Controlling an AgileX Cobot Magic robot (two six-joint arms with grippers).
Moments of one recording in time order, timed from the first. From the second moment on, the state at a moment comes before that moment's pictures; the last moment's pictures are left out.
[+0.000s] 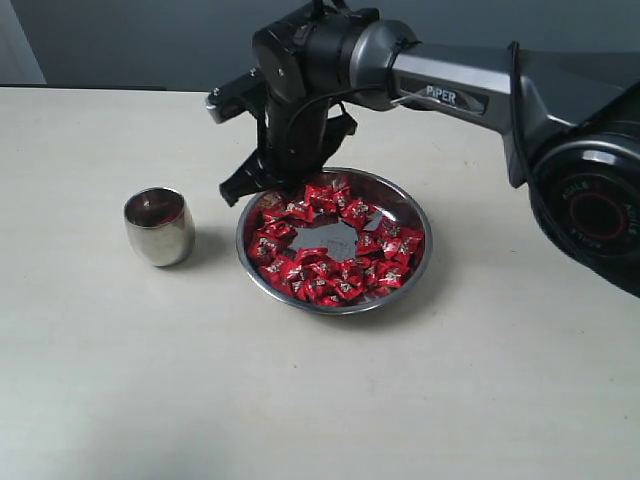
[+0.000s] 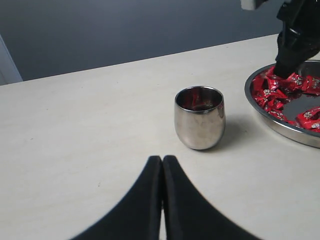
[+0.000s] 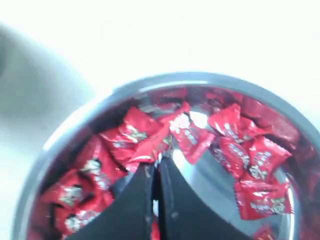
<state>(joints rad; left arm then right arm) -0.11 0.00 0.00 0.14 0.32 -0.06 0.71 2.30 -1.95 -0.10 1.00 0.04</state>
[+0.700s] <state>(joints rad) -0.11 0.00 0.00 0.14 0.32 -0.06 0.81 2.26 -1.95 0.28 0.72 -0.19</state>
